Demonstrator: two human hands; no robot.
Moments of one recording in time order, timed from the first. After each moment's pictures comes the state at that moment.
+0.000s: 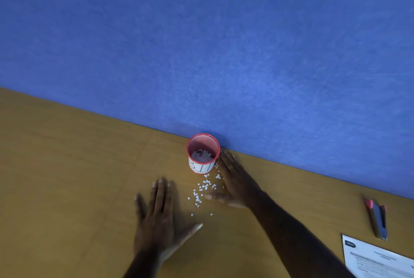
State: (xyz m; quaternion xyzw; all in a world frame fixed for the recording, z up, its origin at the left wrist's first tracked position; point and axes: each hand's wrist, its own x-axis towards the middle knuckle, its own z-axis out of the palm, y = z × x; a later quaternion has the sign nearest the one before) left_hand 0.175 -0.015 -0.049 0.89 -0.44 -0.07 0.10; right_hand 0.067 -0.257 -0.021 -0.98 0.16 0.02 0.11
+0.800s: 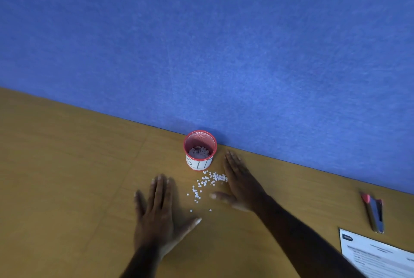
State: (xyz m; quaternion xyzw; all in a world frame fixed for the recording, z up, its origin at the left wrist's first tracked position) left_hand 0.174 -0.015 -0.047 0.89 -0.43 -0.08 0.10; right_hand 0.045 -0.250 -0.023 -0.98 0.18 0.03 0.09
